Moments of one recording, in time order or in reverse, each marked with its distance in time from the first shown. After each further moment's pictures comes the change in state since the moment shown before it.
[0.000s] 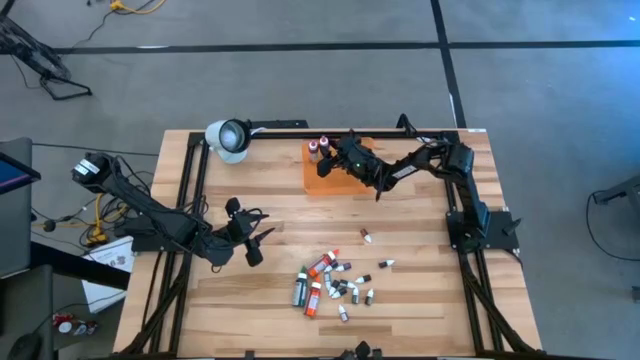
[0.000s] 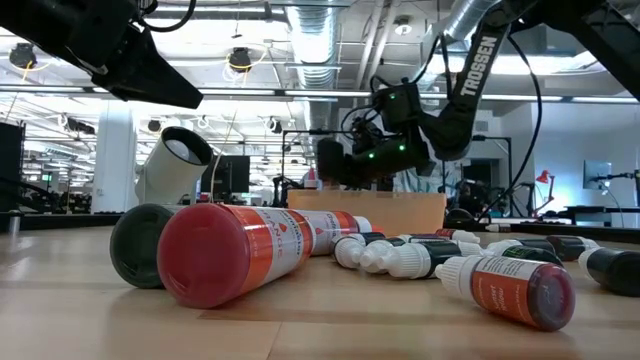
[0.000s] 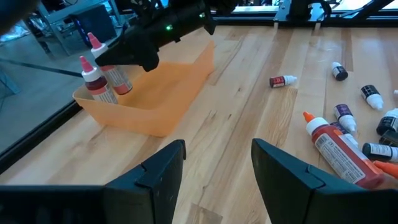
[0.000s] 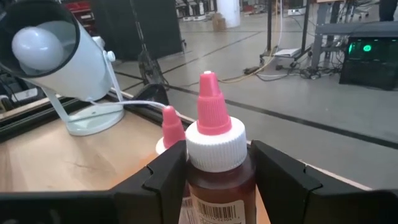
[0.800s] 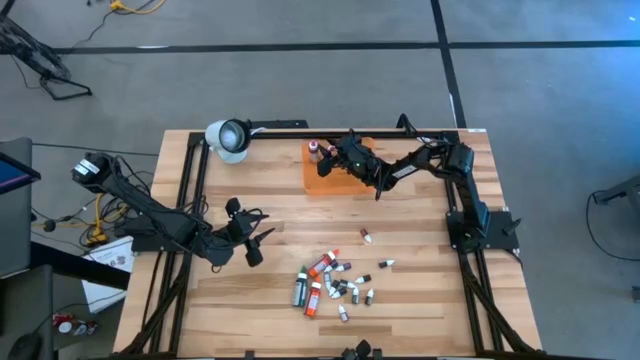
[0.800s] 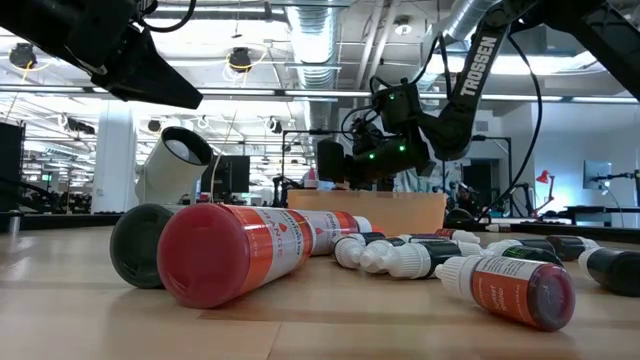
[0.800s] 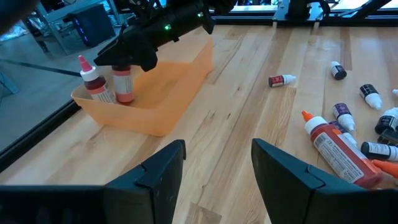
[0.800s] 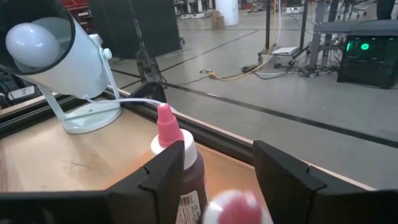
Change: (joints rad) left arm 0.000 0.000 0.000 -0.001 0.003 -0.001; right arm -0.004 0.000 0.000 -0.006 0.002 0.001
